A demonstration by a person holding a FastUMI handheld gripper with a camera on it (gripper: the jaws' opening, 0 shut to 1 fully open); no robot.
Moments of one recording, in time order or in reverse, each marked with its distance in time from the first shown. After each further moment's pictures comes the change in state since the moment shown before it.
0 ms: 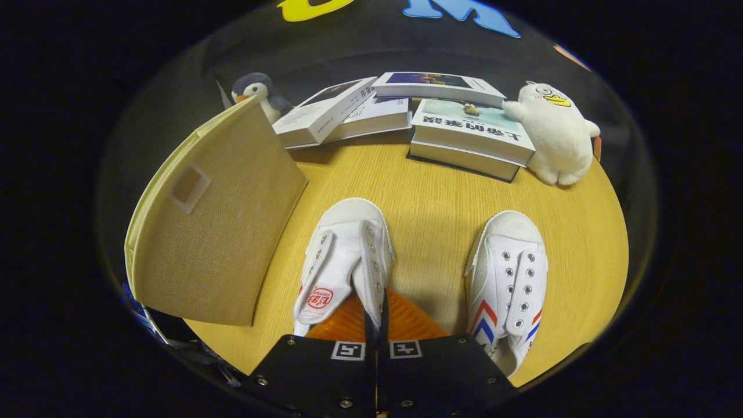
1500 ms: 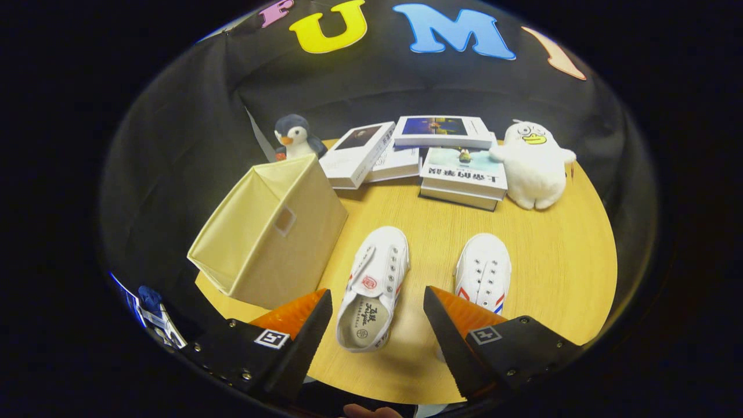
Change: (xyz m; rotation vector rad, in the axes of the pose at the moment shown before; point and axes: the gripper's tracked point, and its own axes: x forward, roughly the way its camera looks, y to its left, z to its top) arm -0.097 0.021 0.005 -0.022 -0.084 0.102
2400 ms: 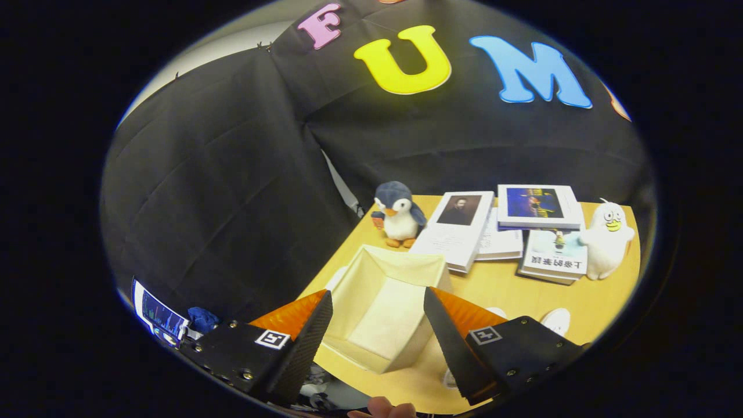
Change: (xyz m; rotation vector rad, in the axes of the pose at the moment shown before) arm -0.060 0.142 0.159 -0.040 -0.193 0.282
